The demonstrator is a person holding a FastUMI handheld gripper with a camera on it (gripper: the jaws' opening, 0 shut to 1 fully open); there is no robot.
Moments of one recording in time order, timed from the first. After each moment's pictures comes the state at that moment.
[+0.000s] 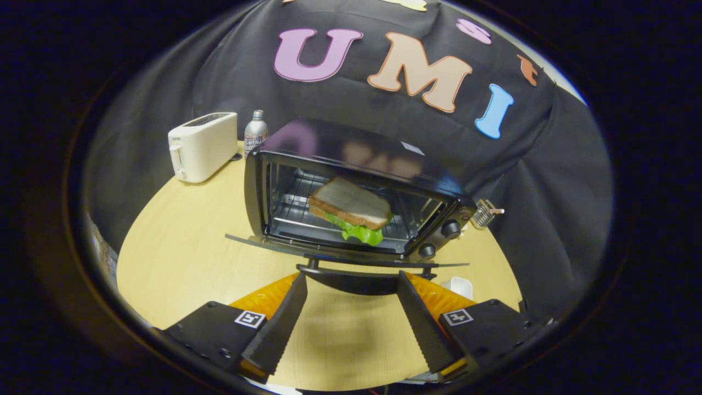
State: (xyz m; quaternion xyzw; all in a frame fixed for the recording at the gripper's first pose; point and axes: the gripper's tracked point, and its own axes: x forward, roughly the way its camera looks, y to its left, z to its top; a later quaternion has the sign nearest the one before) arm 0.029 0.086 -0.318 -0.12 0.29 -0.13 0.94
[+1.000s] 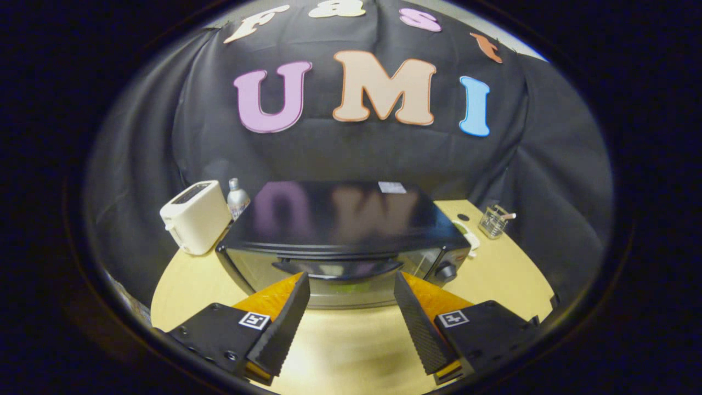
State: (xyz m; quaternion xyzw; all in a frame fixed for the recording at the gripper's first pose) arm 0.089 0.036 -0.241 0.00 0.18 -0.11 0.98
